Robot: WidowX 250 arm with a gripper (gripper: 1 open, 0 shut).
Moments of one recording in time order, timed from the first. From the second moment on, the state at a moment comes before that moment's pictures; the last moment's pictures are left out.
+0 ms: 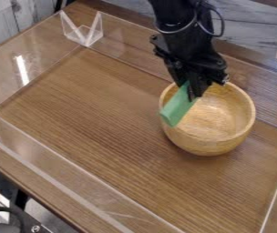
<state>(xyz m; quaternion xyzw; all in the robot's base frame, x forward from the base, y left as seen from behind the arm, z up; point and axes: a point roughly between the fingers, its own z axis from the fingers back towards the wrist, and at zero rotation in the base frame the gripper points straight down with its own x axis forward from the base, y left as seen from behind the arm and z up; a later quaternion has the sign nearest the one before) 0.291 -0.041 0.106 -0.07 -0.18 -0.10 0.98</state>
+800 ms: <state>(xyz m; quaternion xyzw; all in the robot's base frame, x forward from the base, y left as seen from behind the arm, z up) 0.297 -0.030 0.105 -0.07 -0.20 -0.10 0.97</state>
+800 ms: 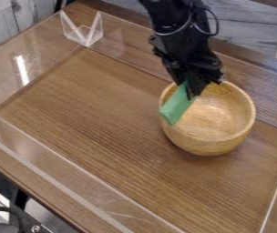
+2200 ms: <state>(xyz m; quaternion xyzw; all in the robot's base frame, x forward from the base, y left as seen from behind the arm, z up) 0.305 -0.030 0.088 -0.09 -0.20 -0.11 0.97</state>
